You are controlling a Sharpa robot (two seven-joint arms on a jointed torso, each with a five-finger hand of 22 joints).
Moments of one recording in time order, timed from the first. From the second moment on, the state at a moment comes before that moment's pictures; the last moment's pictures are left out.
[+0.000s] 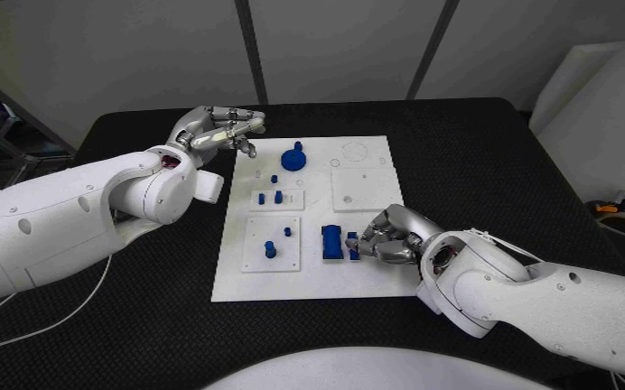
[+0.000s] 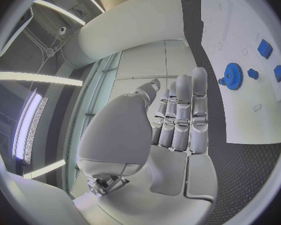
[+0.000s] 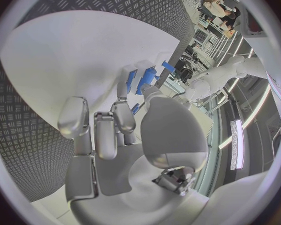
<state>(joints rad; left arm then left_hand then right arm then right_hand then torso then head) 1.11 -0.92 0.06 1.51 -0.16 -0.31 0.29 1.41 -0.12 0.34 0.10 0.11 0.99 0.19 0.12 0.07 1.09 0.11 0.26 0.14 1.18 0.02 0.95 0.42 0.19 1.19 0.13 0.47 0.86 0.90 -0.93 -0.01 1.92 -1.31 -0.52 -0.58 1.16 -0.11 0.05 0.28 0.44 1.10 0.05 0.28 0.48 1.41 -0.02 1.18 1.27 1.47 -0.08 1.49 1.31 0.09 1.34 0.03 1.27 1.20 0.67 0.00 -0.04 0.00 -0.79</state>
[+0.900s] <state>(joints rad) 1.11 -0.92 0.06 1.51 -0.16 -0.31 0.29 1.41 -0.12 0.34 0.10 0.11 0.98 0.19 0.12 0.07 1.08 0.11 0.27 0.14 1.18 0.02 0.95 0.42 0.19 1.19 0.13 0.47 0.86 0.90 -0.93 0.00 1.90 -1.36 -0.52 -0.54 1.39 -0.06 0.10 0.15 0.19 1.11 0.05 0.28 0.48 1.41 -0.02 1.17 1.27 1.46 -0.08 1.49 1.31 0.09 1.34 0.03 1.26 1.20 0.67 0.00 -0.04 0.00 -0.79</state>
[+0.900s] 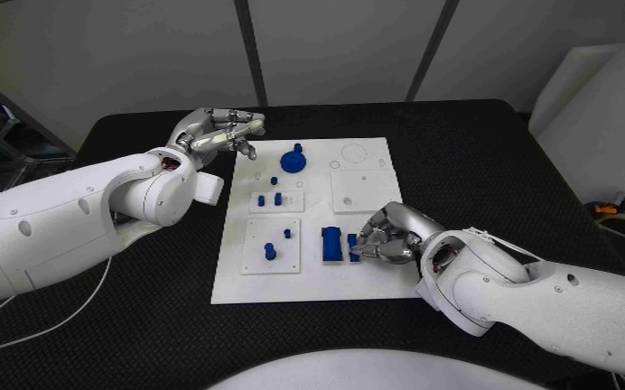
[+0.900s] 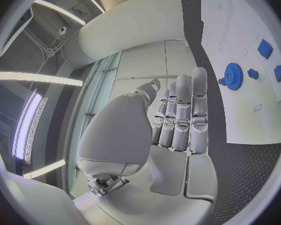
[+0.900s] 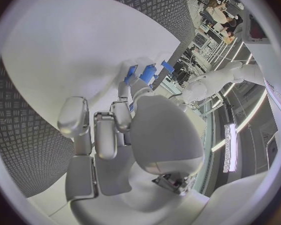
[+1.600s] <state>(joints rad) 1.11 -0.91 0.05 1.45 -0.14 -0.32 0.31 1.41 -0.12 0.33 0.10 0.11 0.98 0.19 0.13 0.07 1.08 0.11 0.28 0.14 1.17 0.03 0.94 0.42 0.19 1.19 0.13 0.45 0.86 0.96 -0.95 0.02 1.70 -0.90 -0.57 -0.03 1.48 -0.01 0.06 0.16 0.24 0.99 0.12 0.18 0.43 1.08 0.04 0.64 0.87 1.35 -0.03 0.99 0.90 0.17 1.00 0.08 0.80 0.75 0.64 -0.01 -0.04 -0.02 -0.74</state>
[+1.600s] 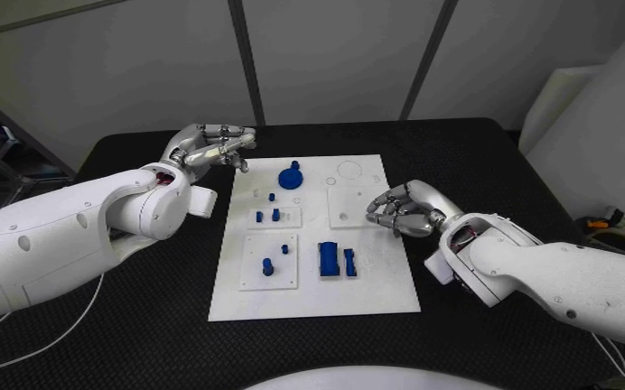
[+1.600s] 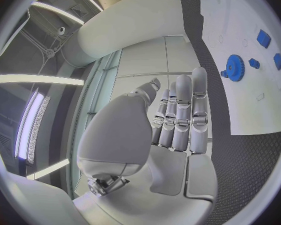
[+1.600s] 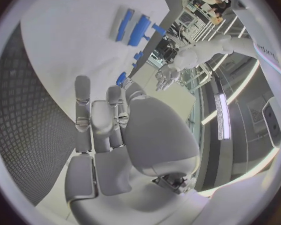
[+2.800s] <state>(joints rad) 1.08 -0.77 0.02 1.40 -0.03 -0.46 0.45 0.79 -0.01 0.17 0.02 0.03 0.52 0.10 0.01 0.01 0.56 0.11 0.02 0.01 0.50 0.10 0.11 0.01 0.12 0.37 0.16 0.01 0.25 1.04 -0.75 0.03 1.46 -0.22 -0.55 0.41 0.82 -0.01 0.18 0.03 0.10 0.55 0.11 0.01 0.11 0.62 0.07 0.01 0.02 0.60 0.04 0.01 0.12 0.12 0.44 0.14 0.15 0.22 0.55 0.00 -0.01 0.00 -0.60</state>
